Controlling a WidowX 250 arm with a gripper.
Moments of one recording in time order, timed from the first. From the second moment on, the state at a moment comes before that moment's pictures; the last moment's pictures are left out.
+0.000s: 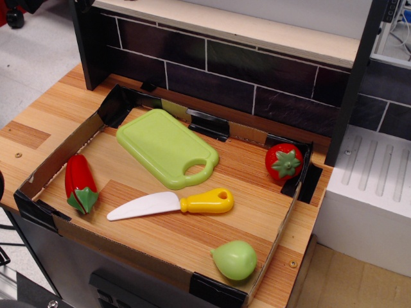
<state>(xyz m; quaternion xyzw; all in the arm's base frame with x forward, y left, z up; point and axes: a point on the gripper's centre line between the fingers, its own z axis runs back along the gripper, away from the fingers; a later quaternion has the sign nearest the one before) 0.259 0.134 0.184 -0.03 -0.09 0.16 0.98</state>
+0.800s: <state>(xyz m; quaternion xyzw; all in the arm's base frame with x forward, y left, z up) 0.281 0.049 0.136 0.01 -0.07 -0.10 0.99</state>
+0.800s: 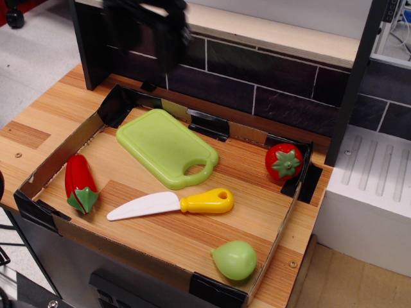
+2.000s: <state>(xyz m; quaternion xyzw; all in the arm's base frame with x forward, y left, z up) 0.253 -0.051 0.034 -0.08 -0.06 -0.36 0.93</state>
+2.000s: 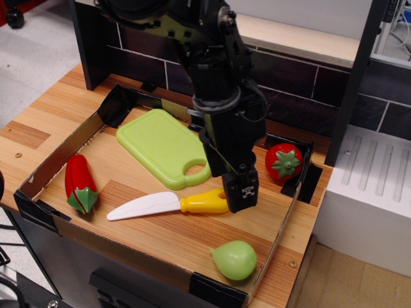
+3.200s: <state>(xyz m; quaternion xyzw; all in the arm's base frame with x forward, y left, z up) 0.248 -0.046 0.001 -0.03 -0.06 -0.37 0.93</state>
